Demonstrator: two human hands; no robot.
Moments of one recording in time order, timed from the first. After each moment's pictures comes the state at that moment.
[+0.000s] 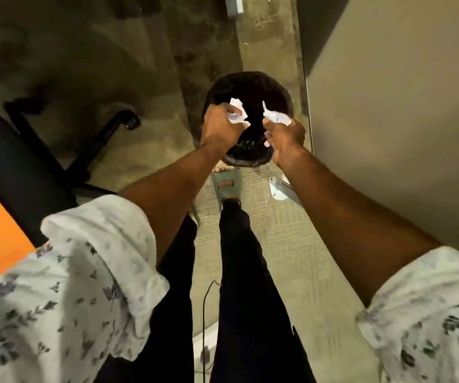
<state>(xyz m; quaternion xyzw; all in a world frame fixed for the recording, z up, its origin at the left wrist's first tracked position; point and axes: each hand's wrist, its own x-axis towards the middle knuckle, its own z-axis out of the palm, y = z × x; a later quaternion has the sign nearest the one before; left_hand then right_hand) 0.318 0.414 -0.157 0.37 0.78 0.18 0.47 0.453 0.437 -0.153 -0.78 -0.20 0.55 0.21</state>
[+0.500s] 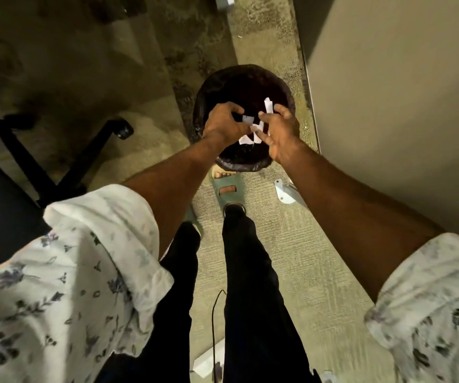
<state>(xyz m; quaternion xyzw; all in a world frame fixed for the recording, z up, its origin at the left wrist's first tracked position) 0.340 0.440 -0.216 0.38 0.76 0.10 0.51 0.466 0.458 -0.215 -0.72 -0.10 0.63 0.26</state>
